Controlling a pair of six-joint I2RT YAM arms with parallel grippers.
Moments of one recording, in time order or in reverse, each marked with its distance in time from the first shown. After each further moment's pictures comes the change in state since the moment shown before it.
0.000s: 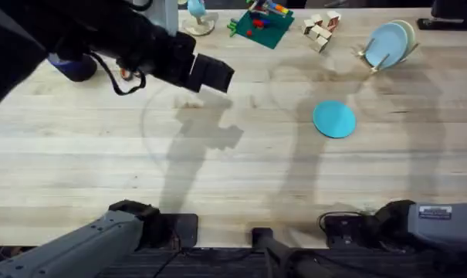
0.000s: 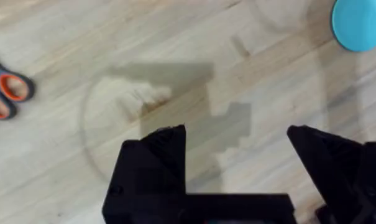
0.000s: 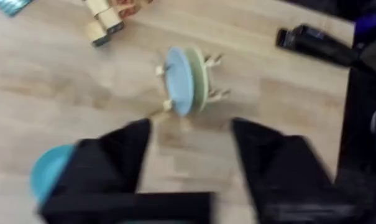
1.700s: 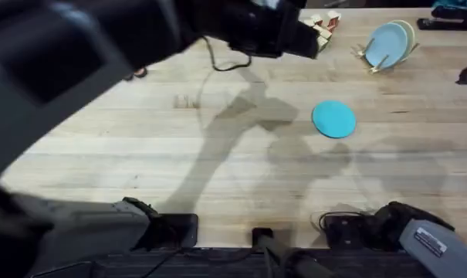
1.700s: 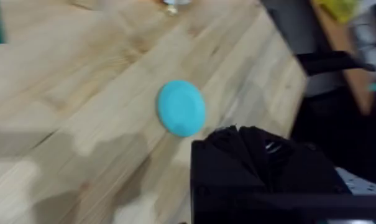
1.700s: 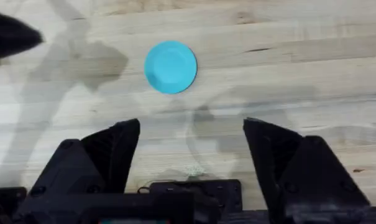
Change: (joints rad) left arm -0.277 0.291 0.000 0.634 0.499 -0.401; right arm 0.000 -0.555 0.003 -0.675 -0.004 0.337
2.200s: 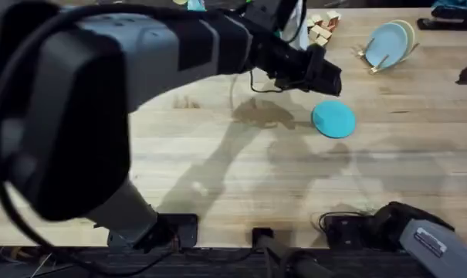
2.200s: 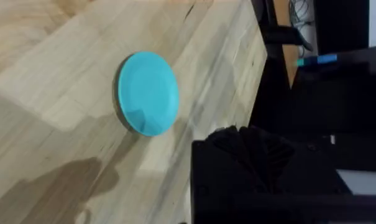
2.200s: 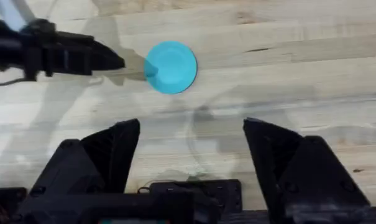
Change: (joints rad) left arm -0.117 0.311 0.000 0.220 0.170 -0.220; right arm 0.000 0.000 0.000 0.000 0.000 0.000
